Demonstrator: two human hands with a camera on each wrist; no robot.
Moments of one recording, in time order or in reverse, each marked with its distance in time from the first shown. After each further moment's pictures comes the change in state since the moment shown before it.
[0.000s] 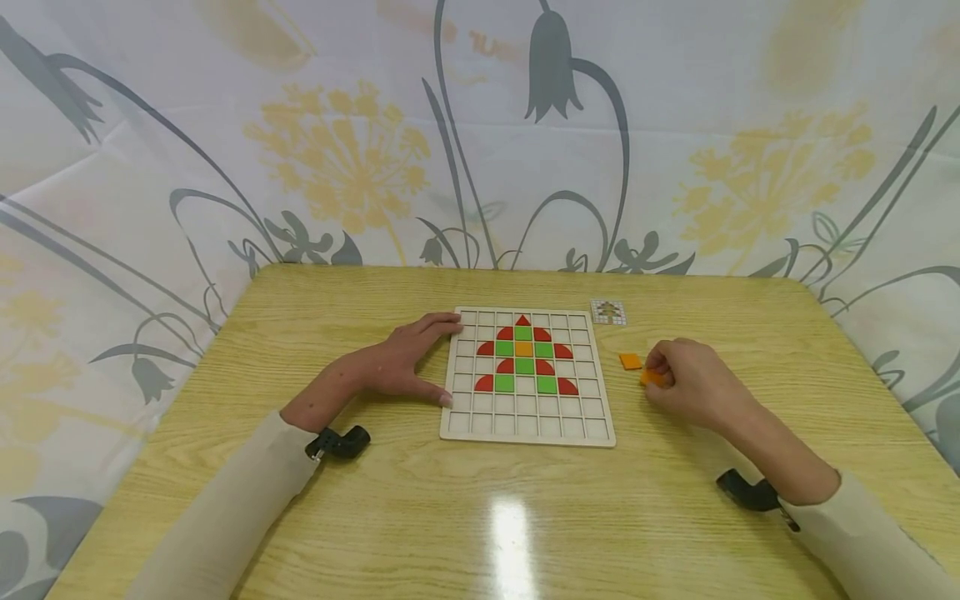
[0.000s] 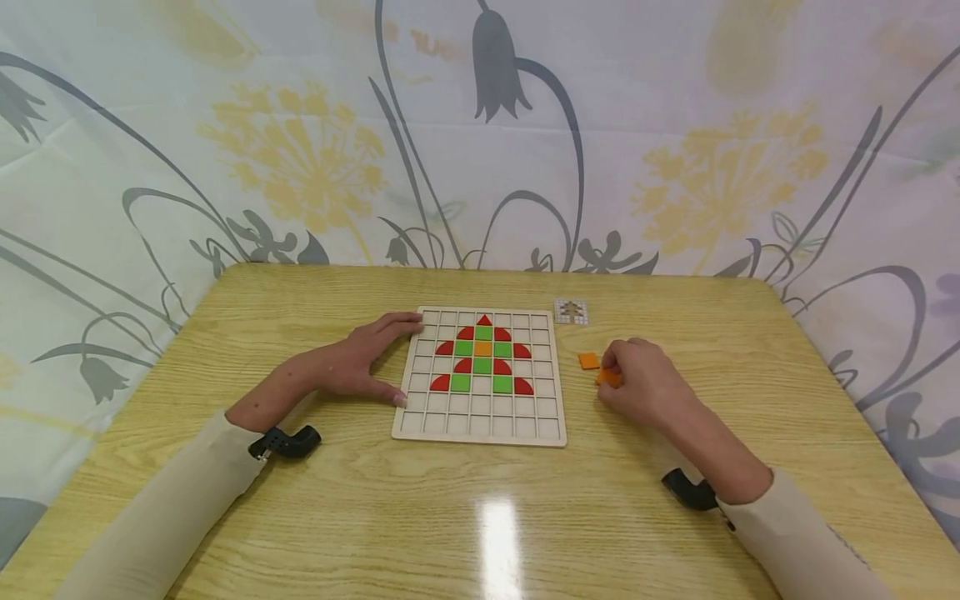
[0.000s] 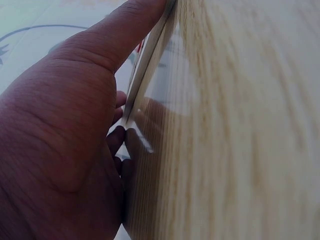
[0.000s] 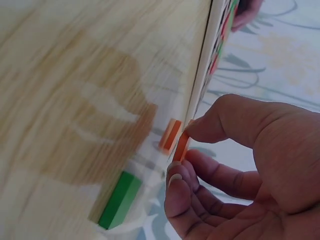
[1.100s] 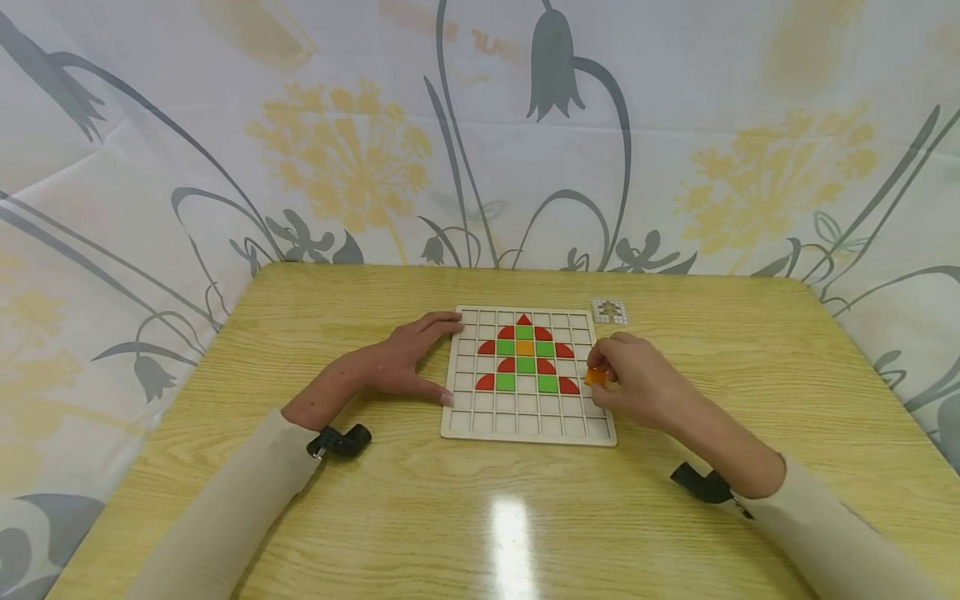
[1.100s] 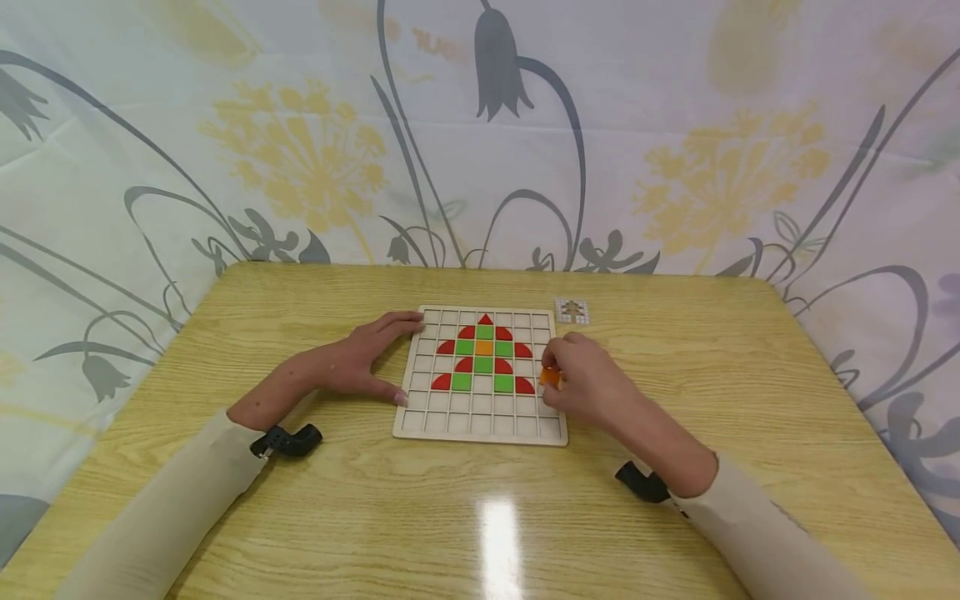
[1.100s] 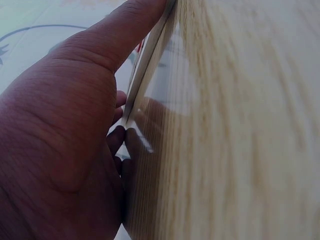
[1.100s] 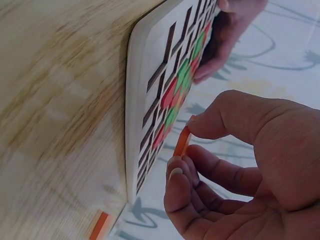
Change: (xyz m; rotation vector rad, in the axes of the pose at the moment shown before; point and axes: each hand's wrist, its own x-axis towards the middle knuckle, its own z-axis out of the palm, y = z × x) left_hand 0.000 0.000 0.000 0.001 0.001 -0.003; right_hand 0.018 -0.066 0.013 0.039 -0.027 -0.113
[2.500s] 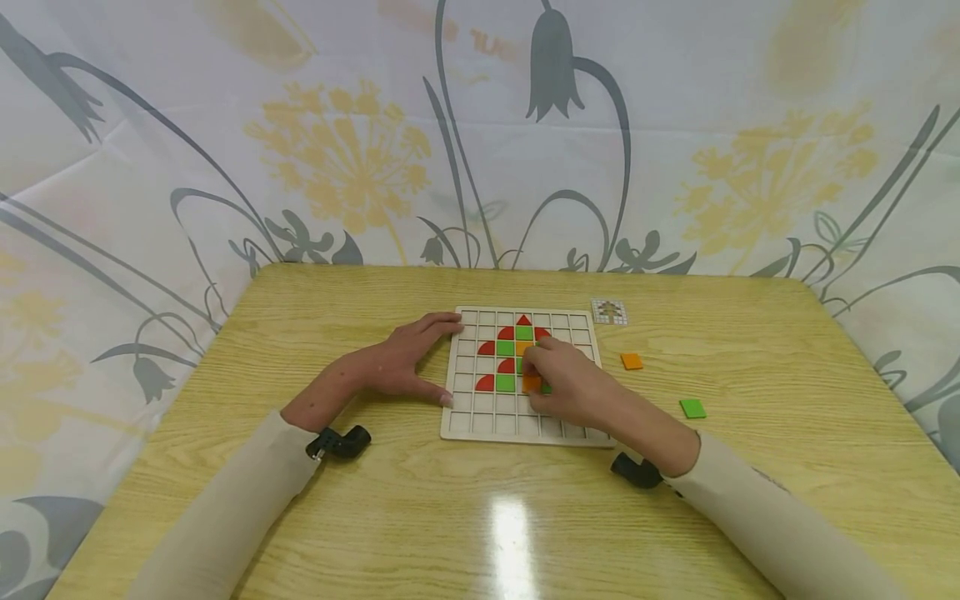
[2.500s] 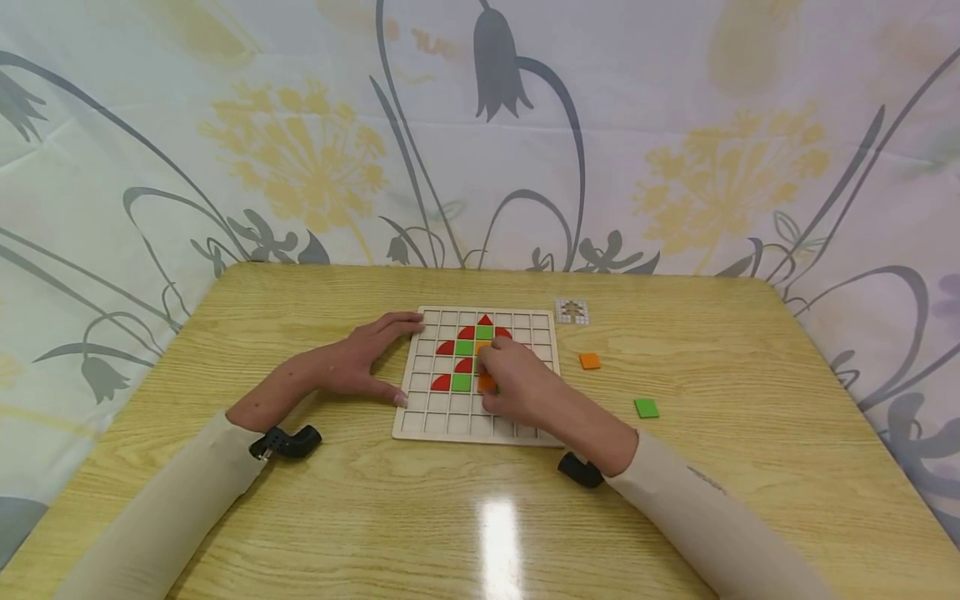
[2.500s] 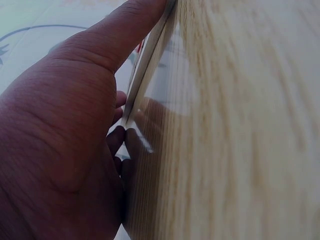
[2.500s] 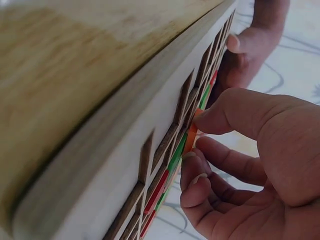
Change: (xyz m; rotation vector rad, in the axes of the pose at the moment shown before) left_hand 0.000 -0.002 0.000 0.017 0.004 0.014; right_hand 0.041 -0.039 0.042 -0.050 -0.089 -0.183
